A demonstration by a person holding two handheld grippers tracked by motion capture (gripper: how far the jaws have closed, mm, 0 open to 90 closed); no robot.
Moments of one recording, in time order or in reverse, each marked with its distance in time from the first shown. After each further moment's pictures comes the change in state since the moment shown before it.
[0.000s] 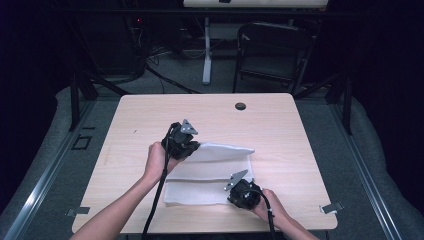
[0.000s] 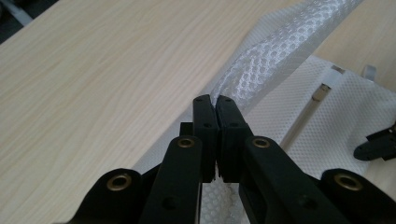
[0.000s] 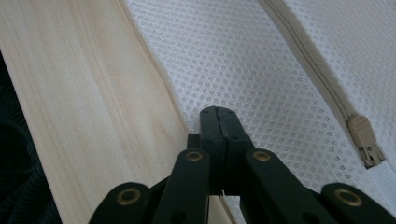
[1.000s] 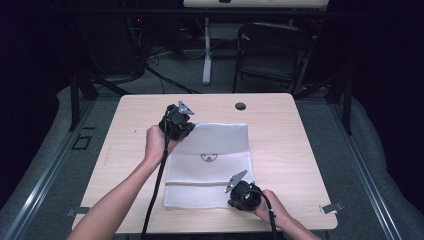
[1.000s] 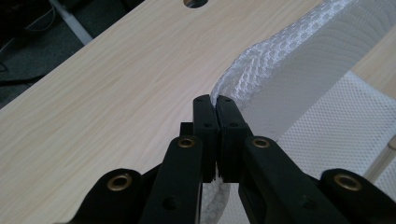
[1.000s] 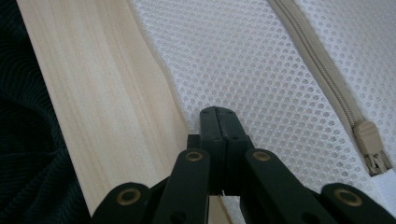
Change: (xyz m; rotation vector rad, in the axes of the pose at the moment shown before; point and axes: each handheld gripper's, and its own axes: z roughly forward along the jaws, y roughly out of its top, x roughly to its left) left arm 0.037 0.026 0.002 -0.019 0.124 -0.047; right arm 0.003 0.000 -0.003 0.044 0.058 -0.016
